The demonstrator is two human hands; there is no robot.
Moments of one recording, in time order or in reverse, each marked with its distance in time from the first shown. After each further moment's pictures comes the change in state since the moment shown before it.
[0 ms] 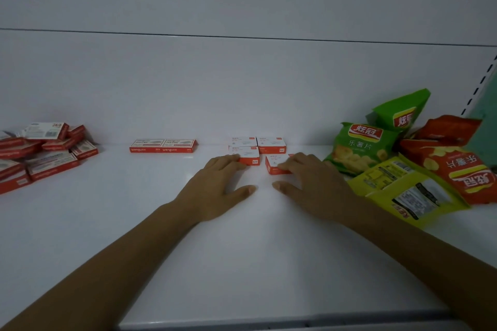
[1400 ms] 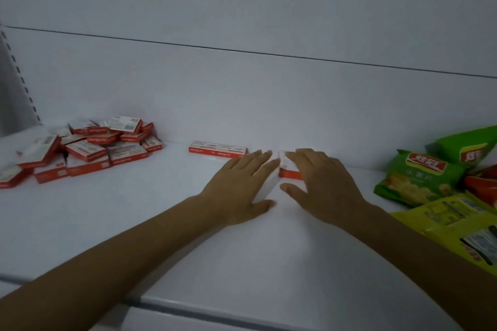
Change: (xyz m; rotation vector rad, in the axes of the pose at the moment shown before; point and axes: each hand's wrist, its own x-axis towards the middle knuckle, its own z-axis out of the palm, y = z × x) left_hand -0.031 -0.012 -0.041 0.339 0.046 0.095; right_hand 0.032 -0.070 -0.008 -0.102 0.140 -0.154
